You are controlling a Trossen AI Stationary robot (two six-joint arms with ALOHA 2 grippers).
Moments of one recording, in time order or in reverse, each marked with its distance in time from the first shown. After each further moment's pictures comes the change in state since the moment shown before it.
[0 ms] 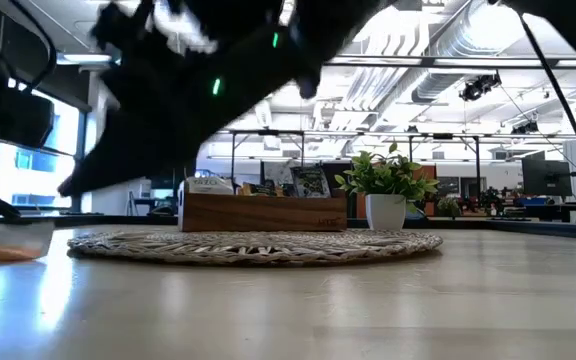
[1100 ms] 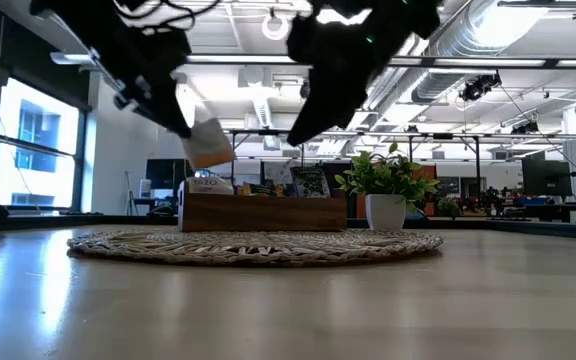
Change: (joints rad) left arm 0.682 -0.060 0.331 -0.169 -0.290 1.142; right arm -0.187 -0.643 -0.545 -0.330 0.044 0.263
